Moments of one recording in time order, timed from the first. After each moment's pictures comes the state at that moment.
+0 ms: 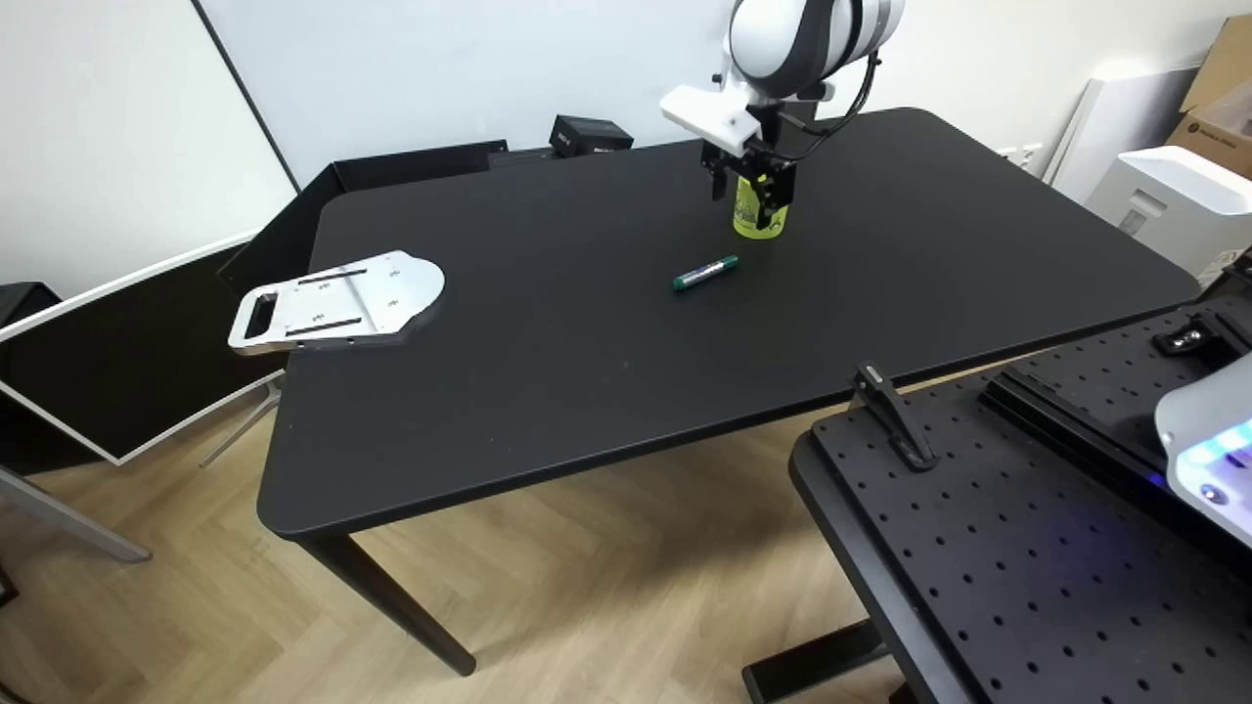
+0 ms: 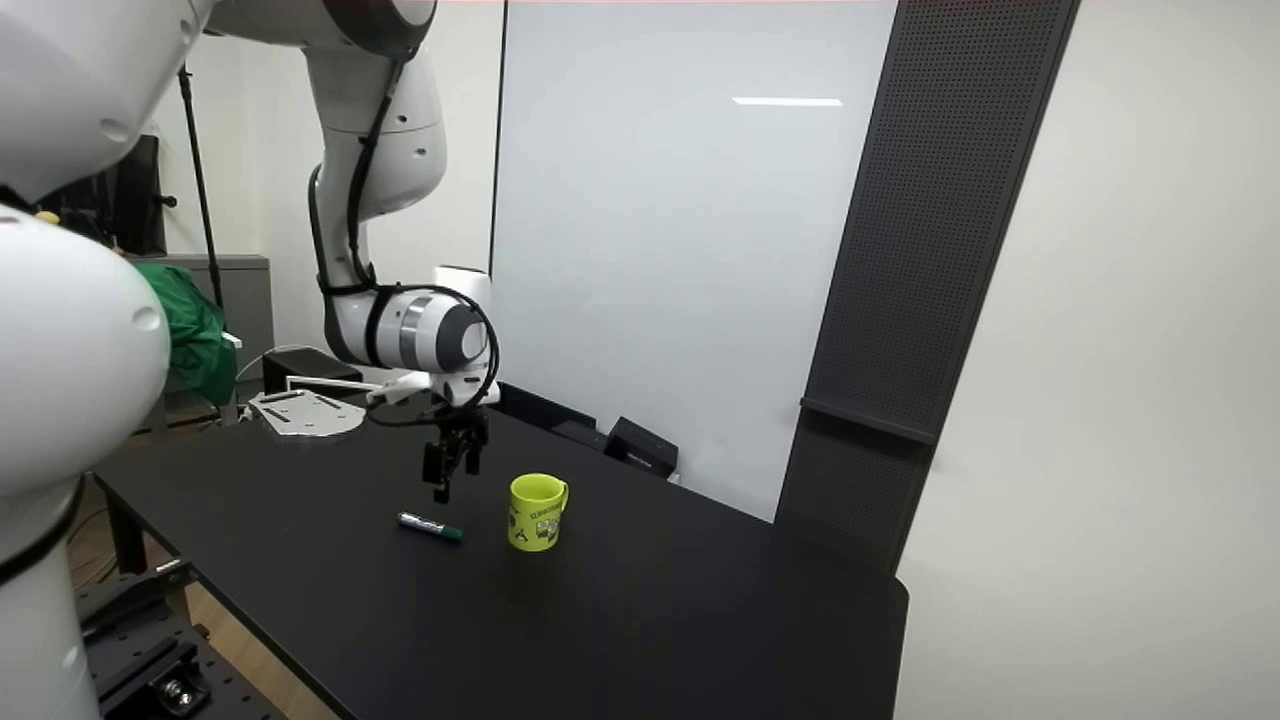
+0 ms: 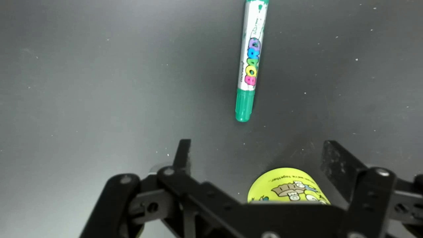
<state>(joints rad) 0.37 0.60 -0.01 -2.15 -0.03 2.77 1.66</state>
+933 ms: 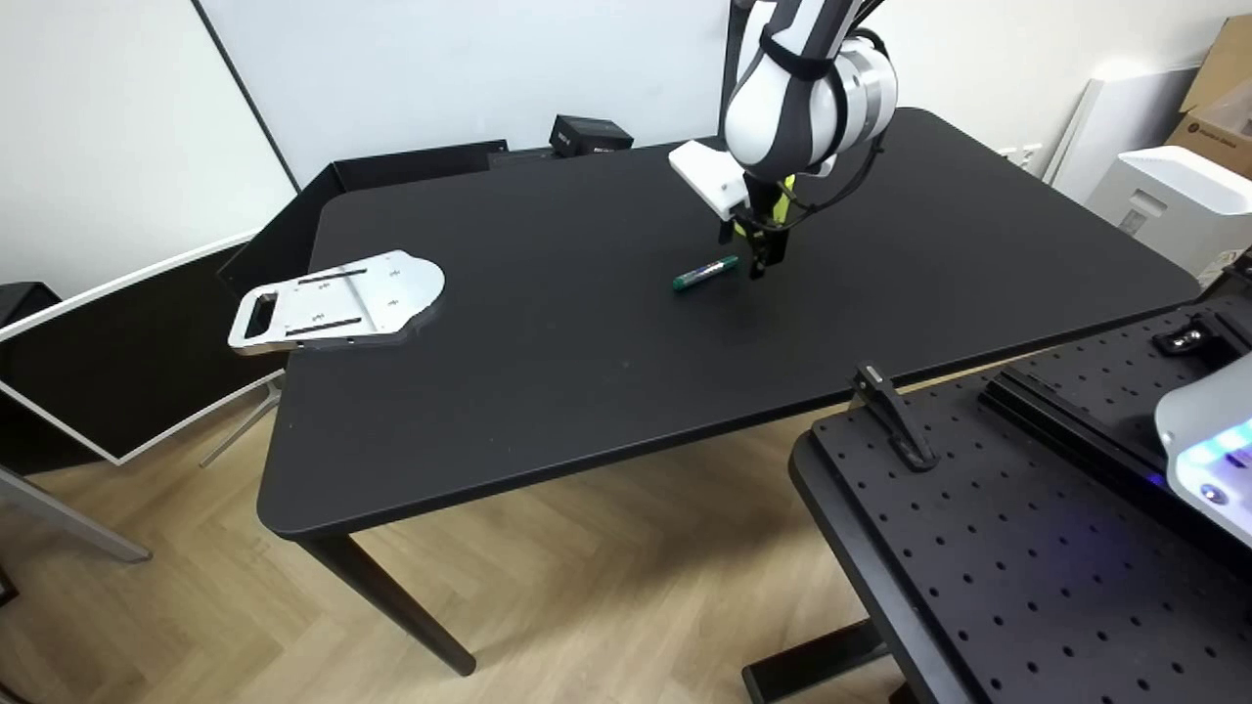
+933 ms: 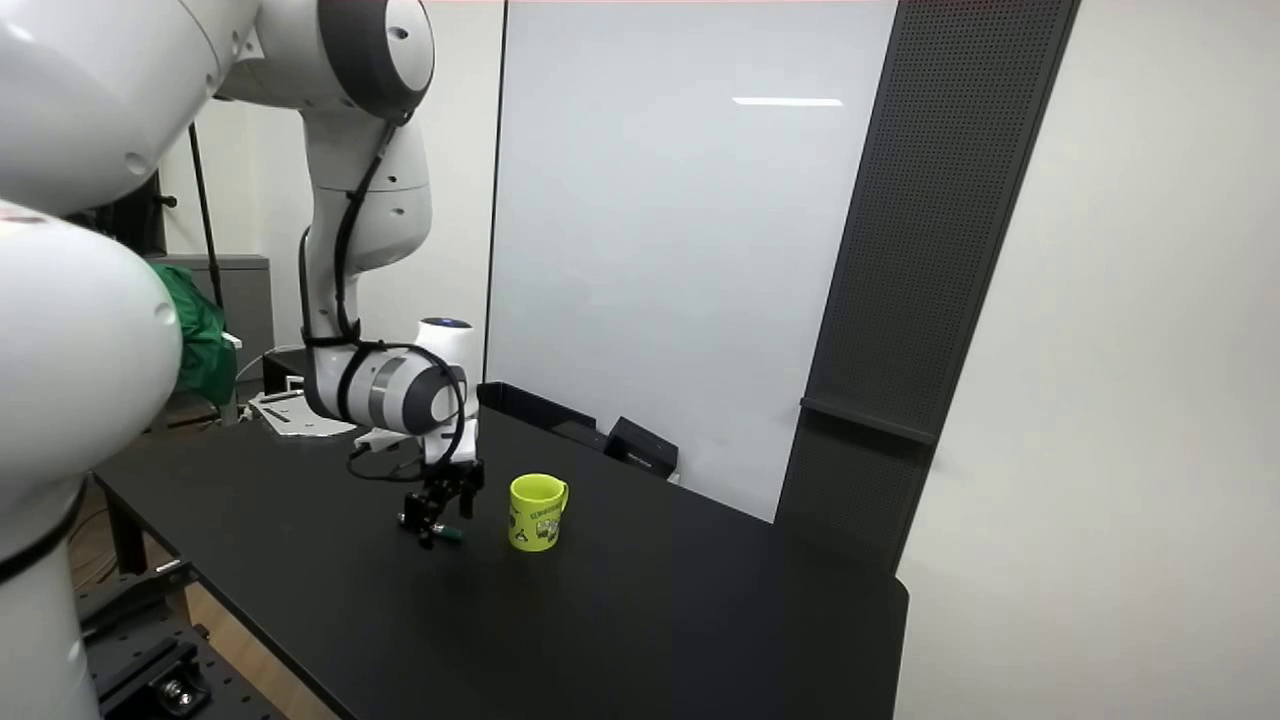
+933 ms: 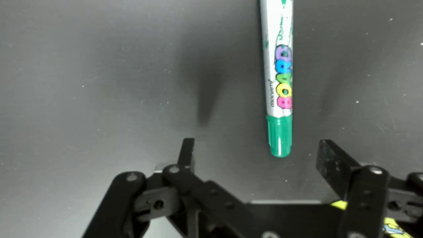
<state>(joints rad) 0.44 0.75 -0.05 -2.17 0.15 2.99 1.72</state>
